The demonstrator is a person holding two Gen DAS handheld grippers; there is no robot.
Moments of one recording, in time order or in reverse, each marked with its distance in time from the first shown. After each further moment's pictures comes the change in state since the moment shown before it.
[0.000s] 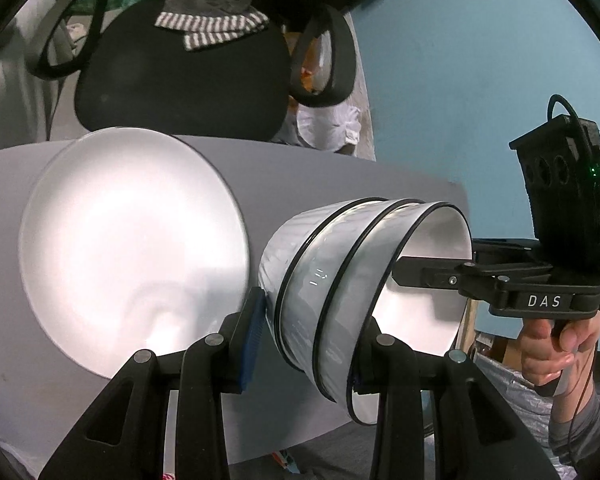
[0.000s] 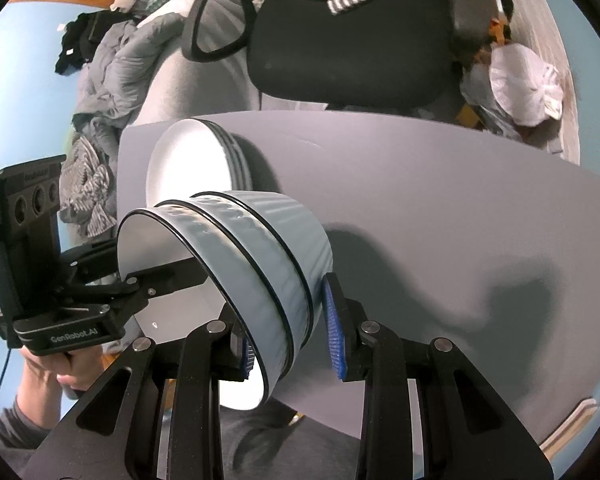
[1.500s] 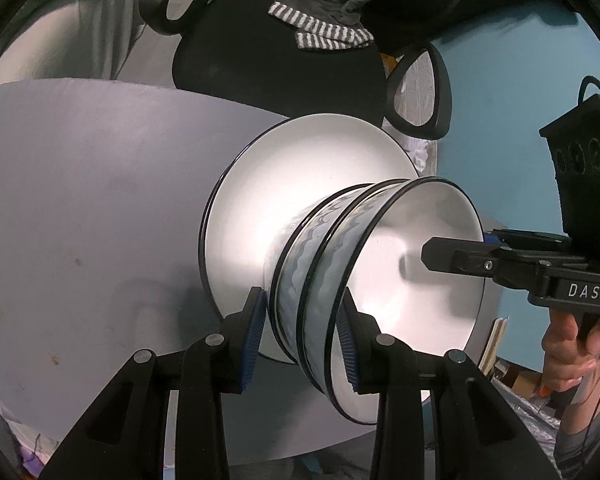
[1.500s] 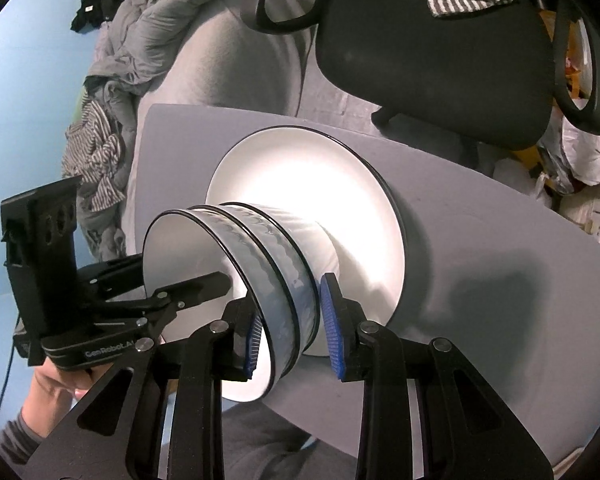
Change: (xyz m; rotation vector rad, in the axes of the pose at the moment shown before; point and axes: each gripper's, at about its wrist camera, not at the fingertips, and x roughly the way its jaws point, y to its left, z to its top) left arm -0.040 0.108 -0.003 -0.191 -0.012 0.073; right arm 0.078 0.100 0.063 -0.112 0.095 0.009
